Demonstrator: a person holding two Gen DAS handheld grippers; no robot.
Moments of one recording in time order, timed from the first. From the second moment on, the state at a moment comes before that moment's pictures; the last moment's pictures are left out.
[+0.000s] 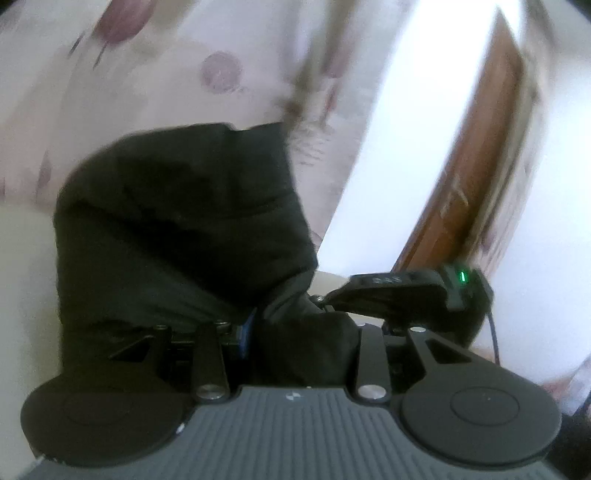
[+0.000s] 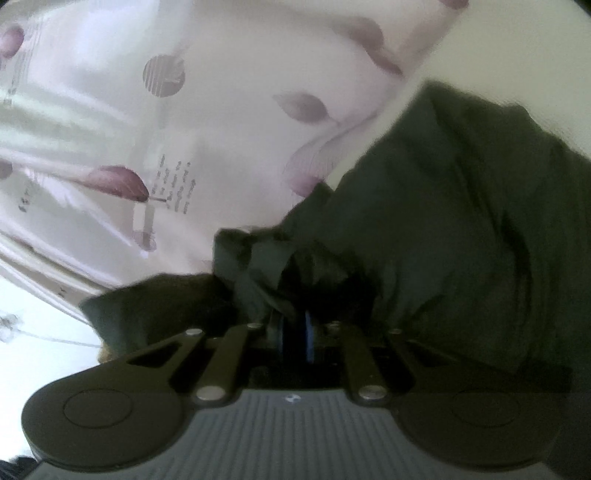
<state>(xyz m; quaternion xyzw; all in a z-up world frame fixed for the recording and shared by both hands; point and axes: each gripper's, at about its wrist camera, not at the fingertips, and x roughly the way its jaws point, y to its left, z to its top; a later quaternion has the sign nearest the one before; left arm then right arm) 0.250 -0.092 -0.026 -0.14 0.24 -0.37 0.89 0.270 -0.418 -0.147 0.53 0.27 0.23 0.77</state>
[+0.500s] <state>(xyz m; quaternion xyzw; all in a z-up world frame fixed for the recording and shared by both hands) 0.226 -0.125 -0.031 -0.01 0.18 -0.37 0.91 0.280 -0.380 -0.049 0.34 0.32 0.27 0.84</state>
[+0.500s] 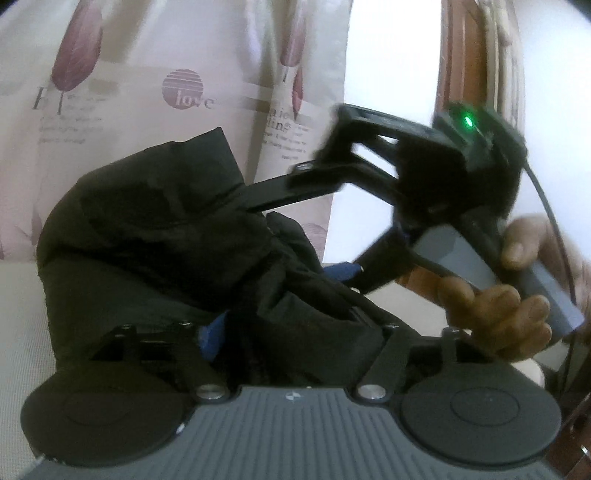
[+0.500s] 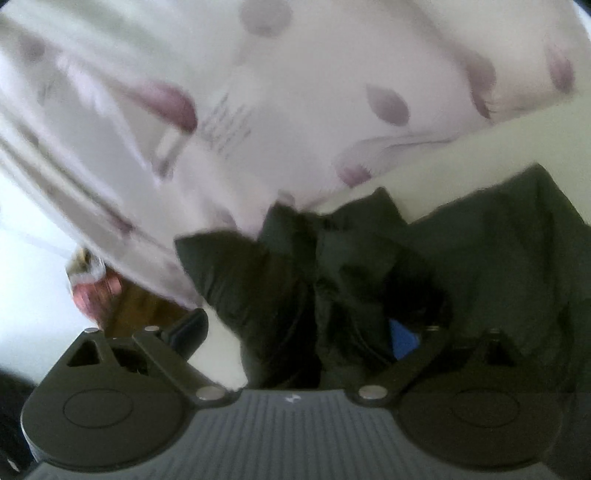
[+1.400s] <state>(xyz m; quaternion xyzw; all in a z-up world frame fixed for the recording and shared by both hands) 0.153 -0.065 -0.093 -0.05 0.30 -0.23 0.93 0.296 -0.360 -0.064 0.22 0.33 0.23 0.89</state>
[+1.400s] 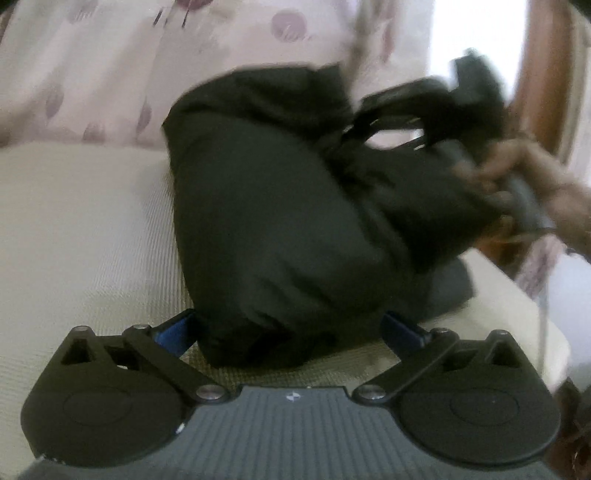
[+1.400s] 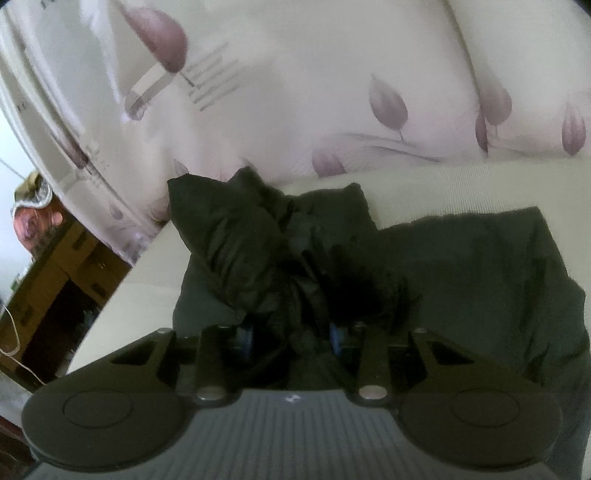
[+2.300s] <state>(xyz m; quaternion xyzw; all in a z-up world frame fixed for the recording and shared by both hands) 0.139 0.100 -0.061 -0.12 0.19 -0.11 0.97 0.277 -0.319 -0.056 0.26 0.32 0.26 0.87</state>
